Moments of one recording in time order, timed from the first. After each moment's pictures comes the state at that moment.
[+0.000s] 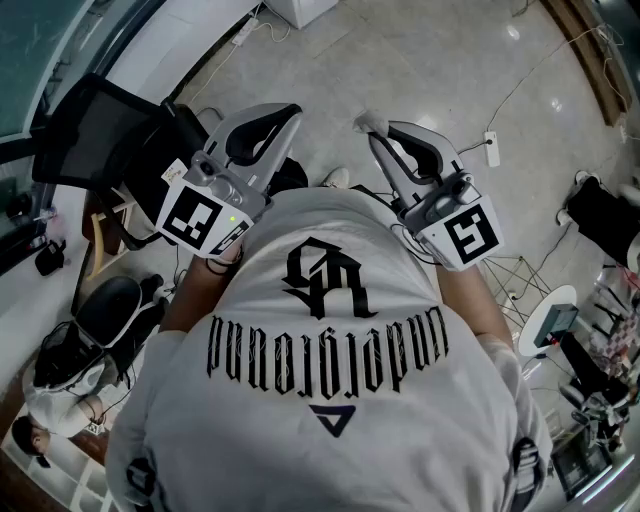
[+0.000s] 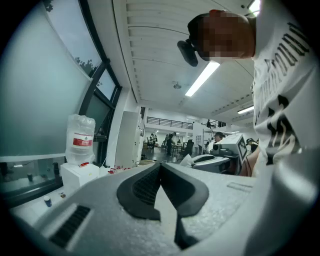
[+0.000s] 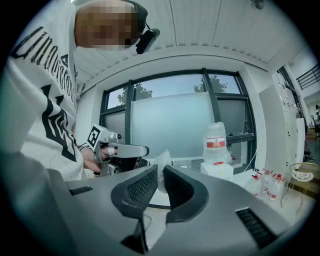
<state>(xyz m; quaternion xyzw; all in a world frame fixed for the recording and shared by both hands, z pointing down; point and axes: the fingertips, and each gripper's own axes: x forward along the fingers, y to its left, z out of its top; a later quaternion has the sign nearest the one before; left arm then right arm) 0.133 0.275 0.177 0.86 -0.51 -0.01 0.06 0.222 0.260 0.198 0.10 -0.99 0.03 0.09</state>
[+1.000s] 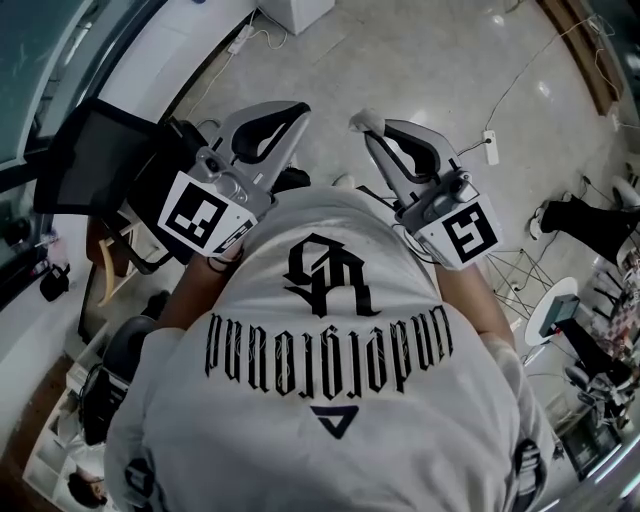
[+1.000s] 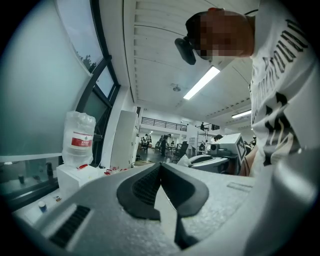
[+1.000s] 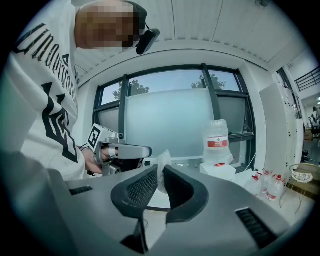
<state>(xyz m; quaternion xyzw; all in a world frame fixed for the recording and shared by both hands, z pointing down) 0.053 0.240 0.183 0.88 -0.47 -0.02 0.06 0.125 0.235 0.195 0.11 -0.99 0.02 0.08</state>
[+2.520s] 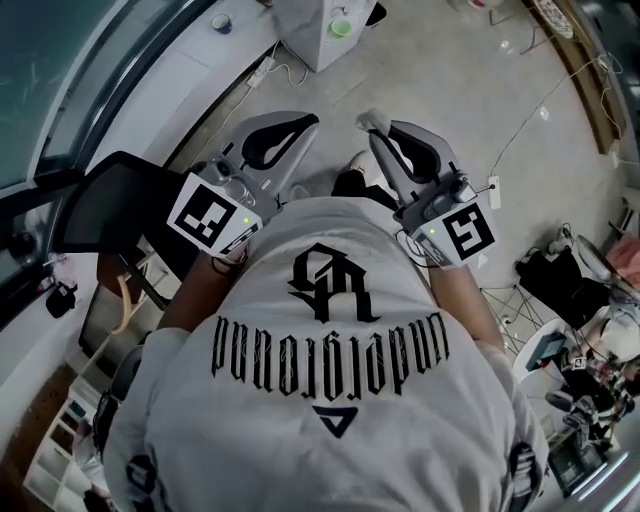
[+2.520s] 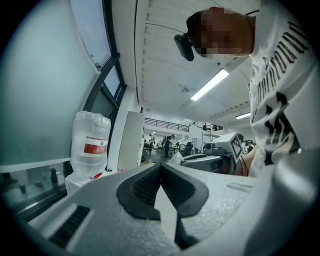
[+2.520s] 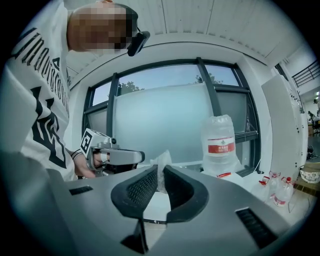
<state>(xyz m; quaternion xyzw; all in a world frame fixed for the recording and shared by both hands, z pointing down) -0.089 0.110 0.179 0.88 -0.48 -0.02 0.06 -0.023 0.089 0.187 0.12 -0.99 0.04 0.07</state>
